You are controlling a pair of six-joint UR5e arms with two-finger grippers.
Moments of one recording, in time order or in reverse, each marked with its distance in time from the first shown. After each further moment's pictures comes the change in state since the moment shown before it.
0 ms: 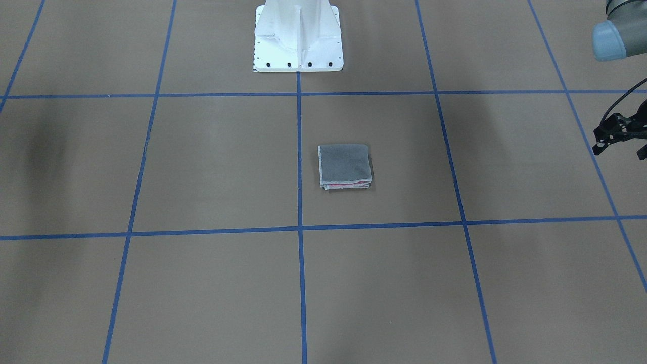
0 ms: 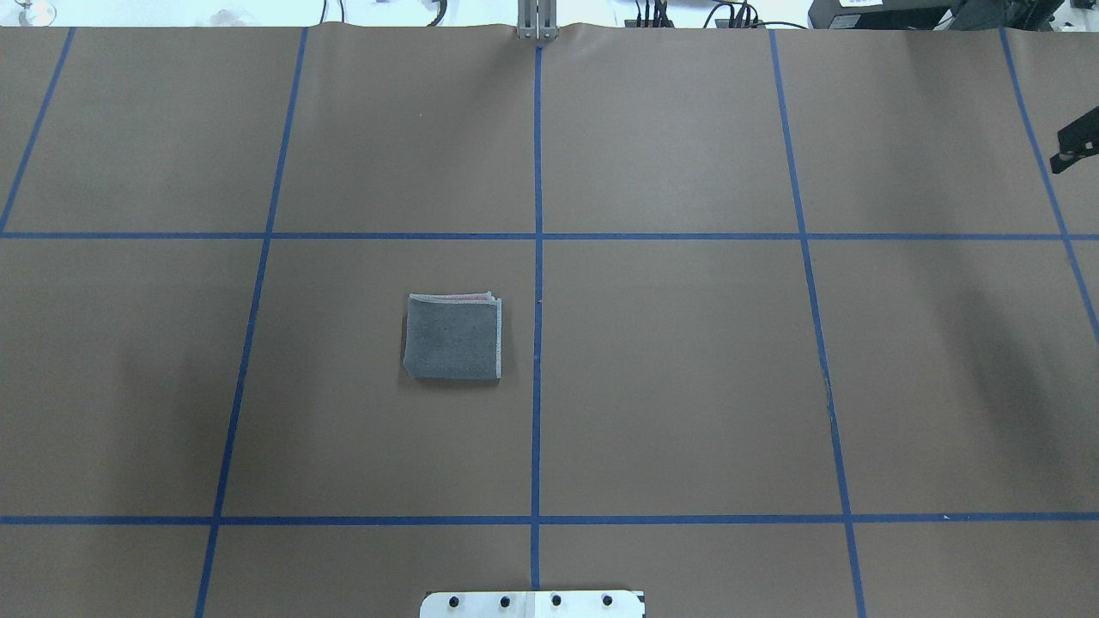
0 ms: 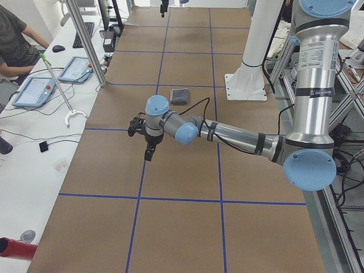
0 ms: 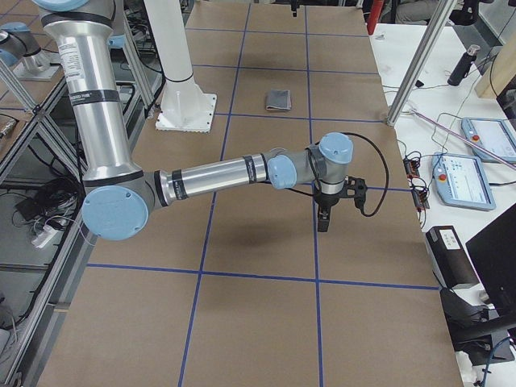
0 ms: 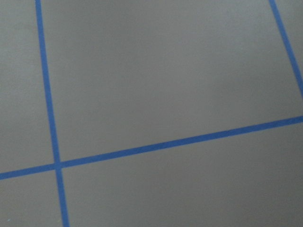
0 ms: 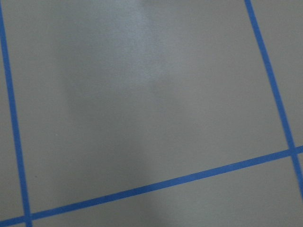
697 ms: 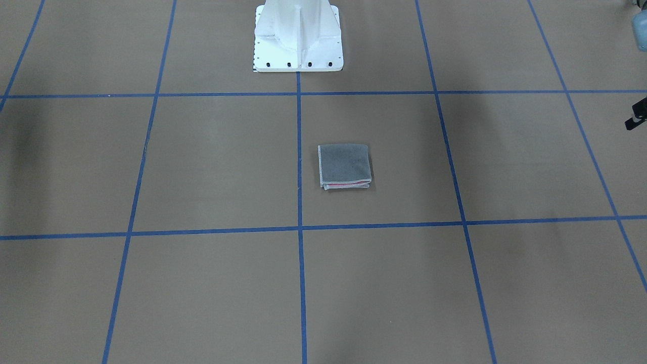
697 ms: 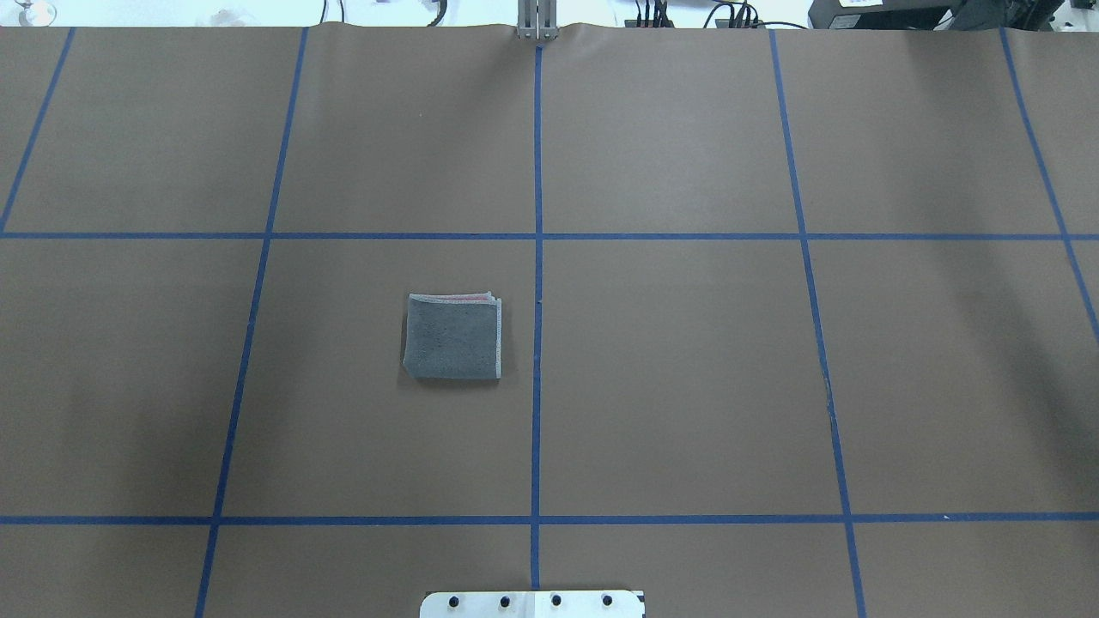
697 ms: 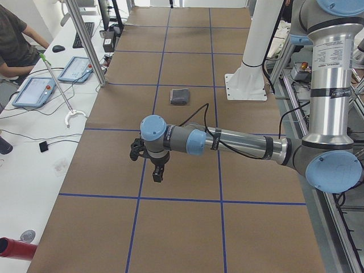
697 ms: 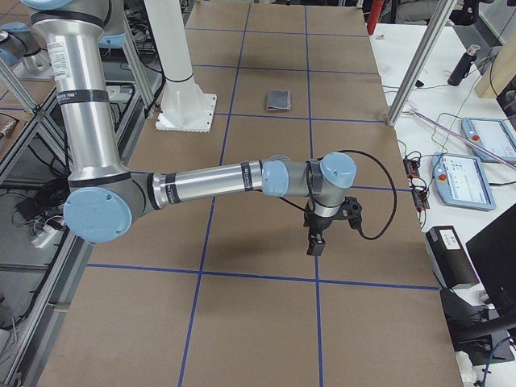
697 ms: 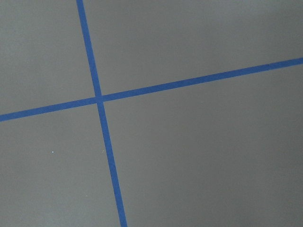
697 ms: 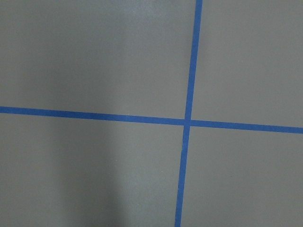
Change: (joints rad) left arm -0.183 0.030 0.012 0.228 -0.190 0.231; right arm 0.075 -0.031 -0.005 -0.170 0.014 -0.316
